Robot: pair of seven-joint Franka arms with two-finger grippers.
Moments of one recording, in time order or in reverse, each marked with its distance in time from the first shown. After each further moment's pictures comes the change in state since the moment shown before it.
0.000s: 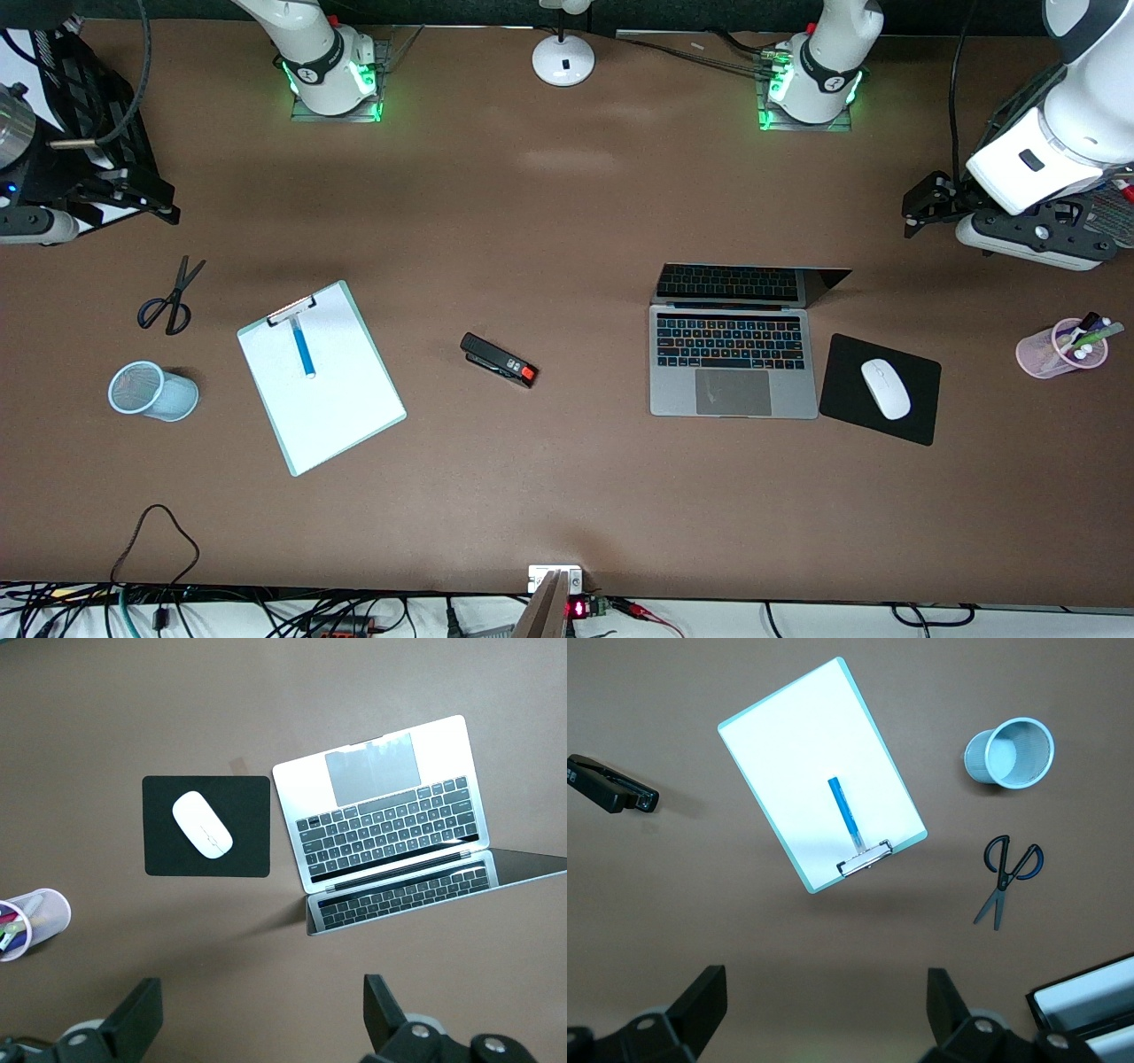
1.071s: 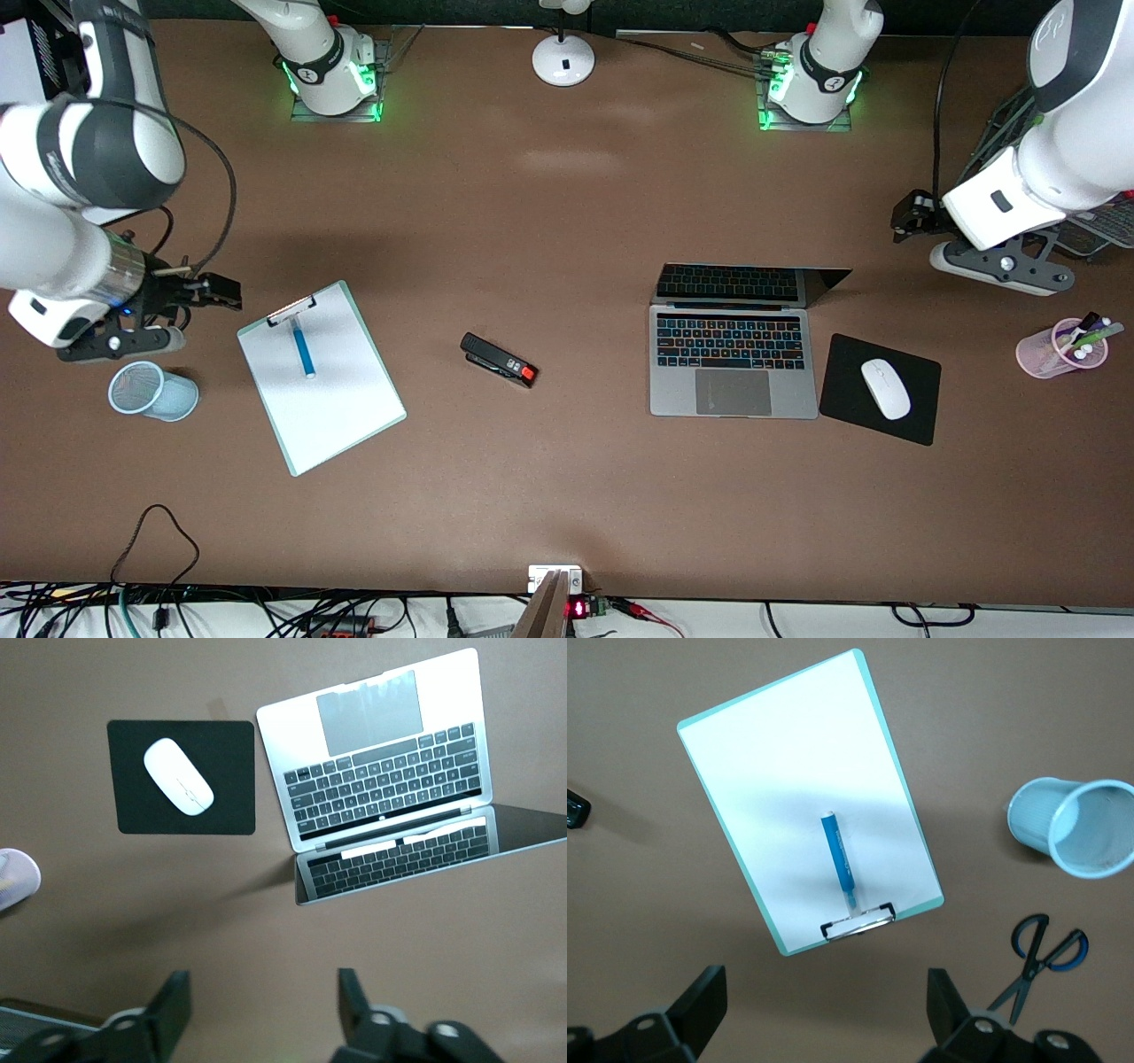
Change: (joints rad) left arm 0.000 0.103 -0.008 0.071 -0.001 -0.137 -0.007; right arm -0.005 0.265 0.003 -0.034 0.000 0.250 -0.140
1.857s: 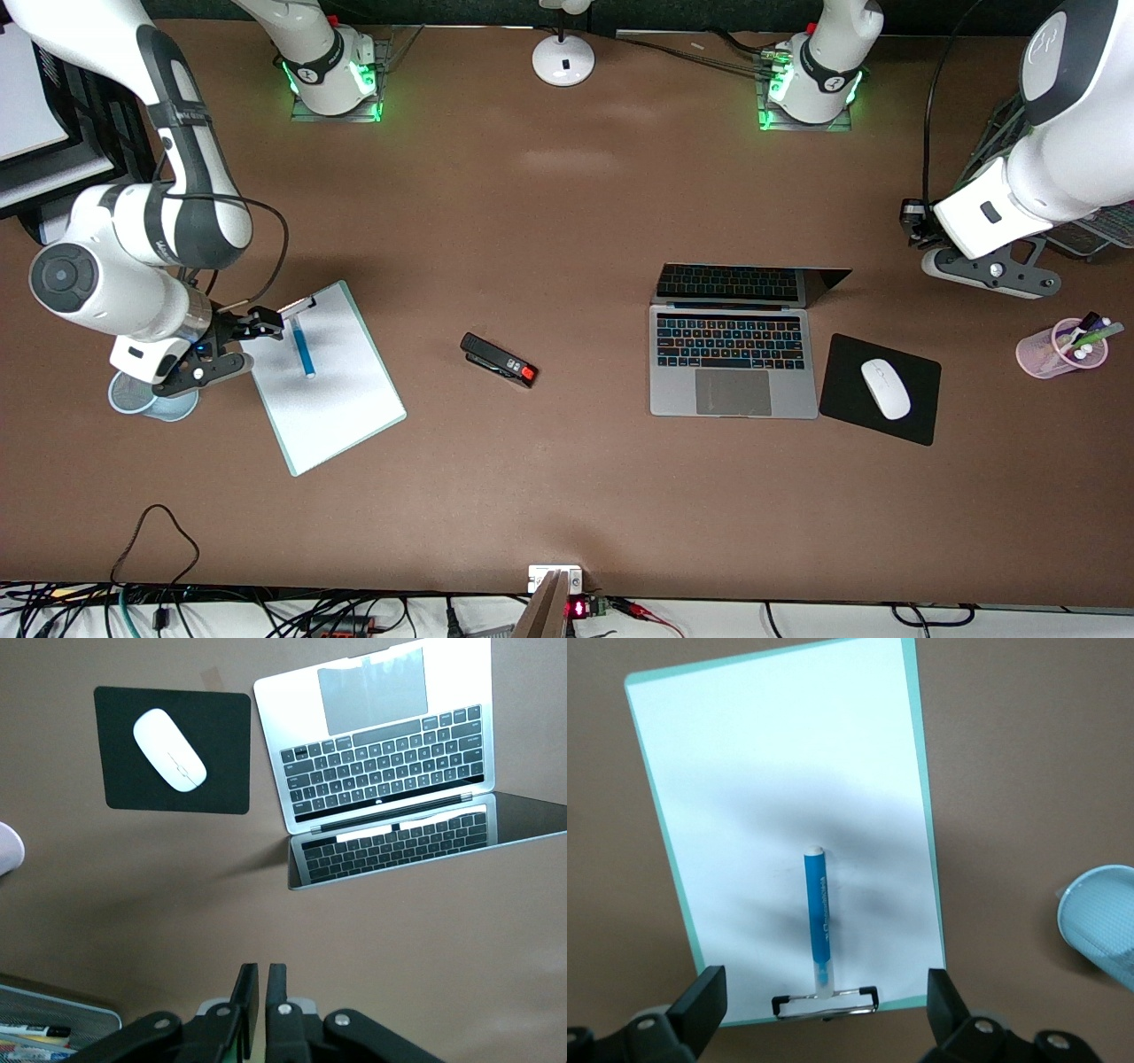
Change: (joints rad) left arm -0.001 0.014 -0.010 0.006 -0.004 -0.045 -0.053; right arm -0.007 0.129 0.000 -0.152 0.000 0.321 -0.215
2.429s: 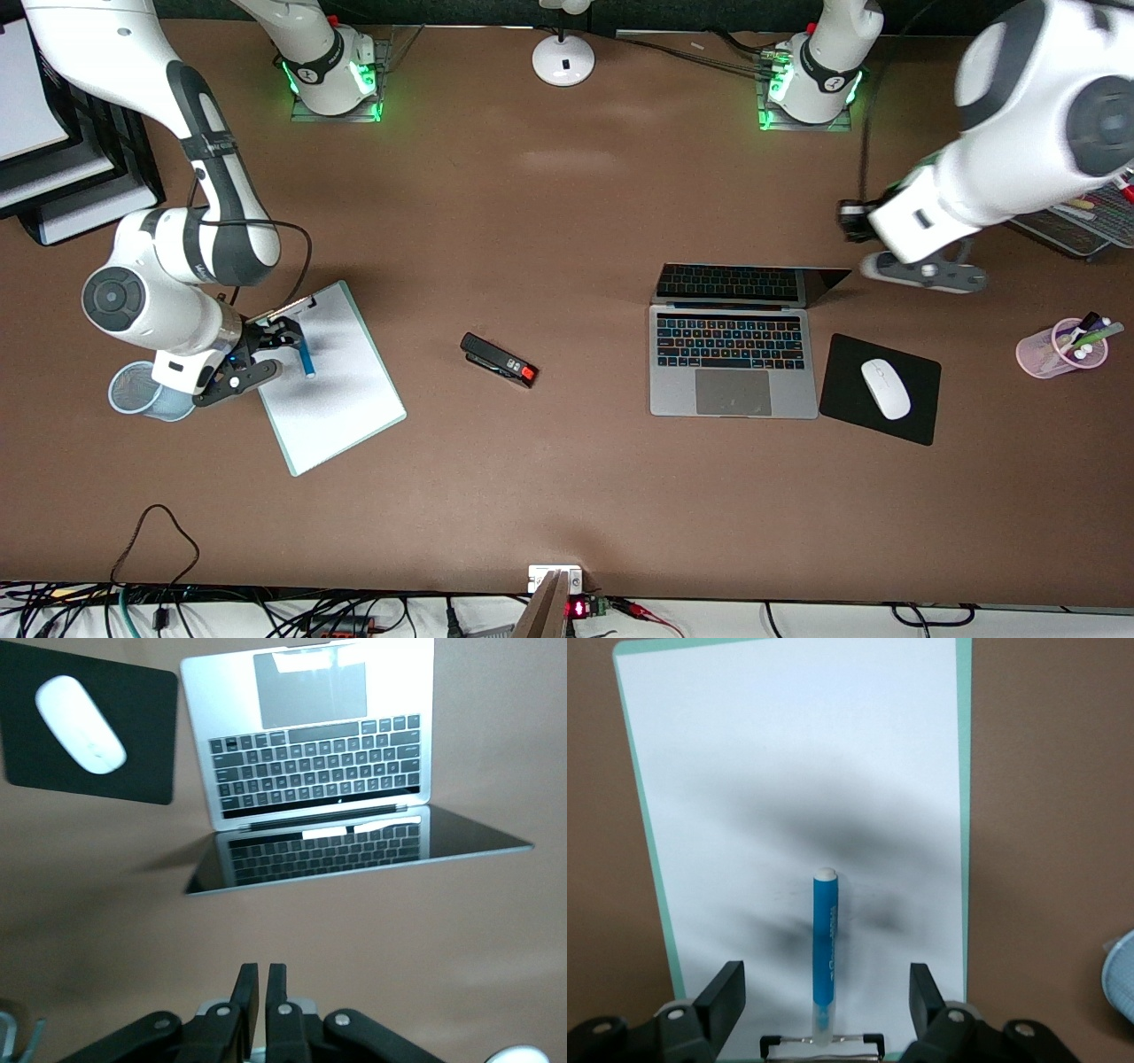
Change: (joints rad) left arm -0.010 -0.004 -0.105 -0.113 -0.105 0.104 -0.210; right arm 0.018 0.080 0.005 0.000 0.000 0.076 -0.059
